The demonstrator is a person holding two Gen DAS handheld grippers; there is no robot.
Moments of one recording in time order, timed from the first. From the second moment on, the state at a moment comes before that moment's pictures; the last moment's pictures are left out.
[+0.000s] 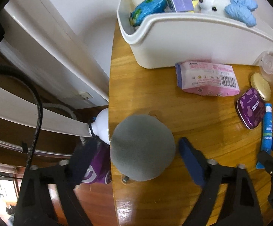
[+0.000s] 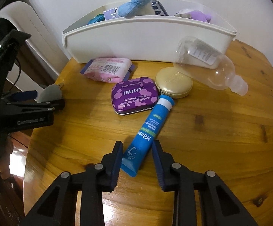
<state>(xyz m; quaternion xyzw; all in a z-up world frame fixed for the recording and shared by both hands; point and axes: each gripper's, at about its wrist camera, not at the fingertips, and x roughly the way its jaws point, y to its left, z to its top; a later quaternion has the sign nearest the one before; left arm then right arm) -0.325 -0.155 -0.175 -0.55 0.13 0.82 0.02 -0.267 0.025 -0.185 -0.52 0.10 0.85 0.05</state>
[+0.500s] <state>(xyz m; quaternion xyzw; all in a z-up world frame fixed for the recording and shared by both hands) -0.301 -0.131 -0.163 -0.53 0.17 0.83 0.02 -0.245 0.028 -0.180 -0.51 0.12 0.85 0.03</state>
